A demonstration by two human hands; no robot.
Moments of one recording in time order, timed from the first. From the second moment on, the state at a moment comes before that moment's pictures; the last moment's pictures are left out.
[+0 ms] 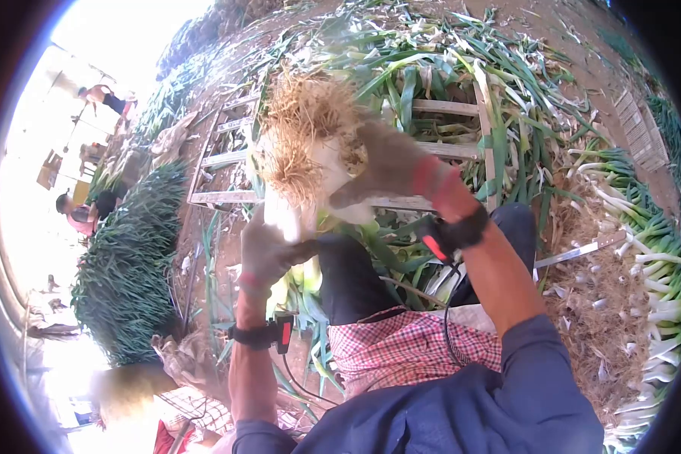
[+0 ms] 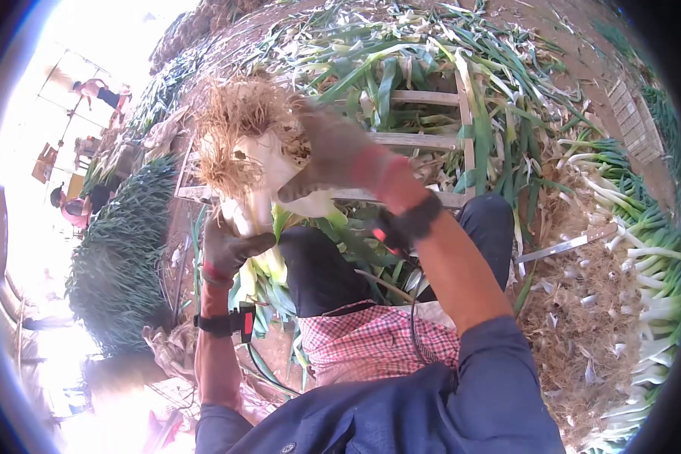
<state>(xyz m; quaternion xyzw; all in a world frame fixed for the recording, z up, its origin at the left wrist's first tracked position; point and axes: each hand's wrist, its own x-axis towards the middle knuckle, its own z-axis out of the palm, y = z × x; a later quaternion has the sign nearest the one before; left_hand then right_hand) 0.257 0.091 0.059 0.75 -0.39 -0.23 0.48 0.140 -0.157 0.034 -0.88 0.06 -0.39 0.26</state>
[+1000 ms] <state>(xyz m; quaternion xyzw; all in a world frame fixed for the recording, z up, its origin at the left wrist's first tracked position) 0.280 0.100 0.044 0.77 -0.34 -0.32 0.45 0.046 -0.253 0.047 -0.99 -0.09 -0.04 0.01</state>
